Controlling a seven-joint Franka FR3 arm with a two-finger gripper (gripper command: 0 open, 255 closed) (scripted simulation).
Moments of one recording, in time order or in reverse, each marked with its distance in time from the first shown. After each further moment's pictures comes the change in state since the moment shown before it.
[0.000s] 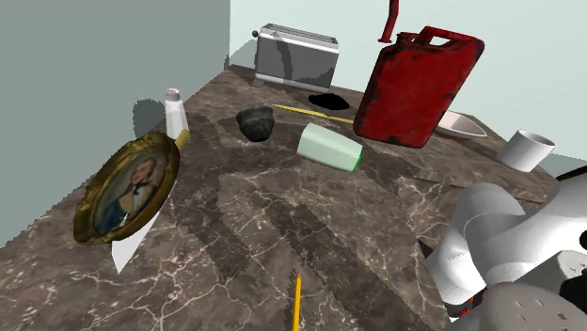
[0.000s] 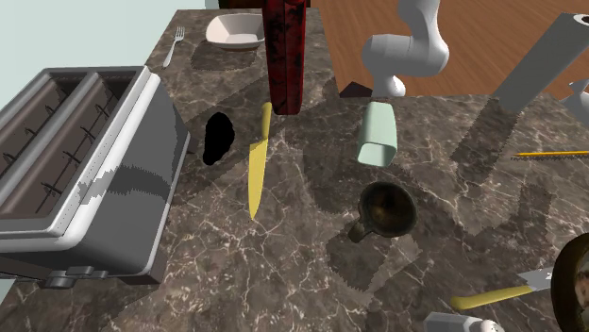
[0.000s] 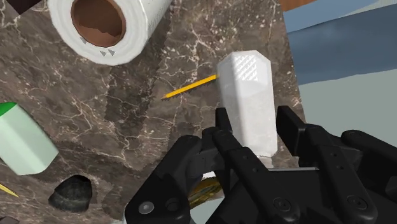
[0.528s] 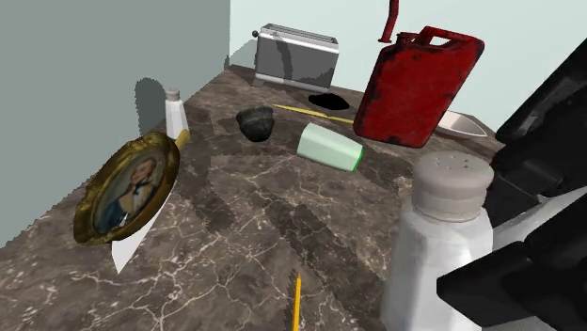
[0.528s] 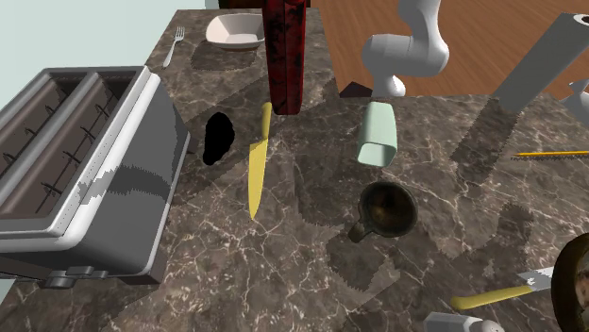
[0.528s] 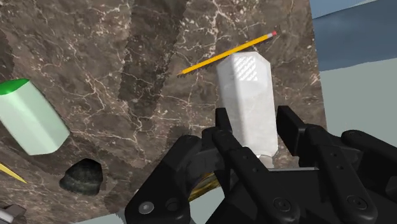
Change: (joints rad) arm -0.014 0.016 -0.084 0.021 -0.034 -0.022 -0.092
